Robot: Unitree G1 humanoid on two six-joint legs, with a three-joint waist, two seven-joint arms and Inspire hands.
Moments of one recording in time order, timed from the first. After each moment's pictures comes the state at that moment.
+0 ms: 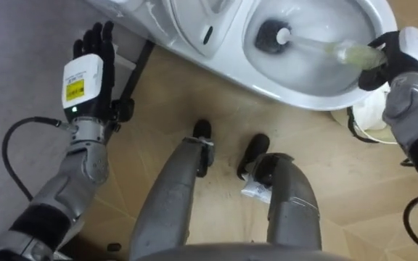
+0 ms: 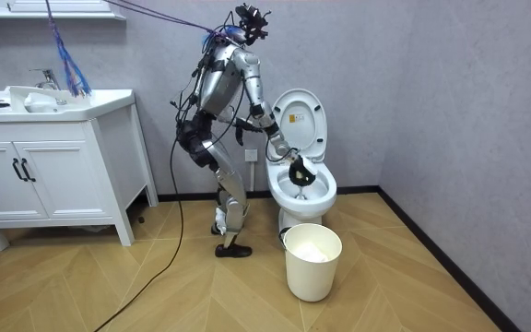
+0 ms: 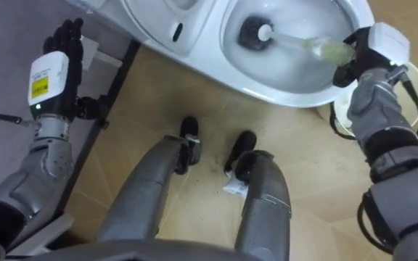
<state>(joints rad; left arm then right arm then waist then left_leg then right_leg) -0.07 0.49 -0.42 0.41 0.56 0.00 0.62 -0.52 -0.55 0.45 1.01 -0.30 0.08 -0.39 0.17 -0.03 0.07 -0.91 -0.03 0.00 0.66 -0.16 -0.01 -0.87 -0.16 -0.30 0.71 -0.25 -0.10</state>
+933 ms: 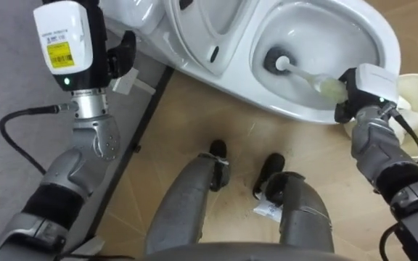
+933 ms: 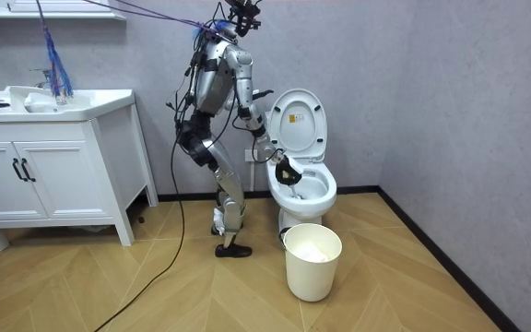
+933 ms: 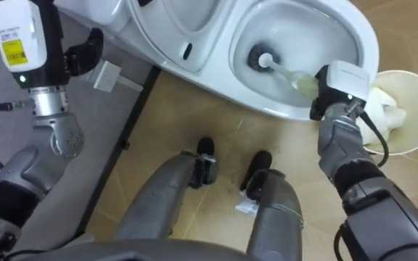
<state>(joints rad) -0.21 0.42 -0.33 0.32 0.72 -0.09 1.01 -0.37 -0.46 0.47 0.84 -0.63 0.21 -0.36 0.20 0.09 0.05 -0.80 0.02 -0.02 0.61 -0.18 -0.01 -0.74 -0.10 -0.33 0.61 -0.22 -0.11</state>
